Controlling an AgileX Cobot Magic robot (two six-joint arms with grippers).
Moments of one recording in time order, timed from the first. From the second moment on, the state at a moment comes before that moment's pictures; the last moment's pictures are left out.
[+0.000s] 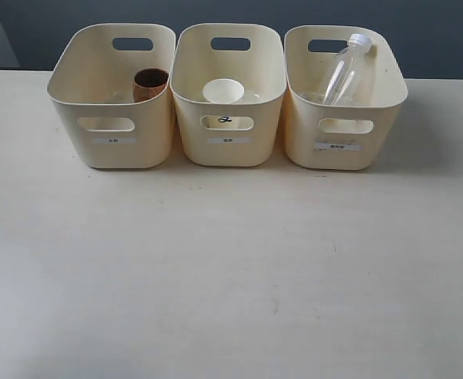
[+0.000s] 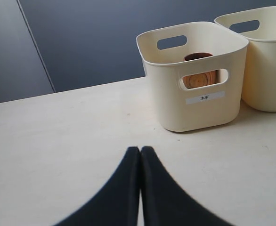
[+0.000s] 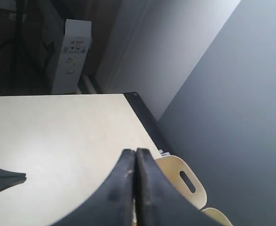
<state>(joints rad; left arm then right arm) -0.07 0.00 0.00 0.02 0.24 0.12 1.40 1.59 -2.35 -0.52 1.22 -0.06</state>
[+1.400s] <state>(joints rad) -0.07 0.00 0.00 0.02 0.24 0.12 0.97 0.98 -1.67 -0.49 1.22 0.14</state>
